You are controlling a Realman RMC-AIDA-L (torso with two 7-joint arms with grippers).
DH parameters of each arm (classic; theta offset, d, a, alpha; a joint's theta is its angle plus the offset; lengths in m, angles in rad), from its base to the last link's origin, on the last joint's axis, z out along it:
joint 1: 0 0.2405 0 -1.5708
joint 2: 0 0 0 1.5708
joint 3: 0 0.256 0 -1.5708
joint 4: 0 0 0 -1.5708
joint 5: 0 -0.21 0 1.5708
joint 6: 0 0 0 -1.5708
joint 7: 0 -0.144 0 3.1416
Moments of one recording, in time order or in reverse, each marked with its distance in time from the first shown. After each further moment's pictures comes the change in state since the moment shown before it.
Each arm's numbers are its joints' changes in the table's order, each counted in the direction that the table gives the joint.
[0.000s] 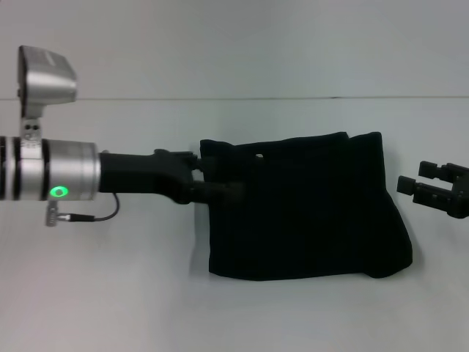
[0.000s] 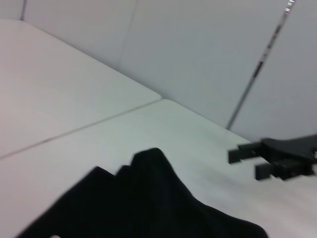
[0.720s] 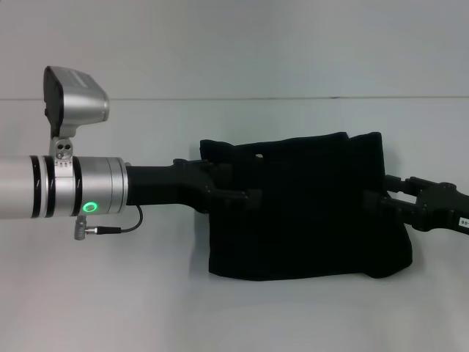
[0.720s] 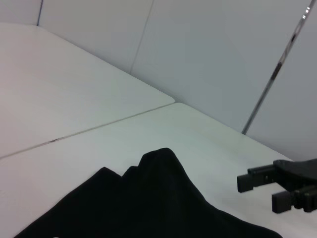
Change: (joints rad) left arm 0.026 -0.064 0.073 -0.019 0.066 -0.140 -0.038; right arm 0.038 0.031 -0.005 0.096 0.013 0.018 0.041
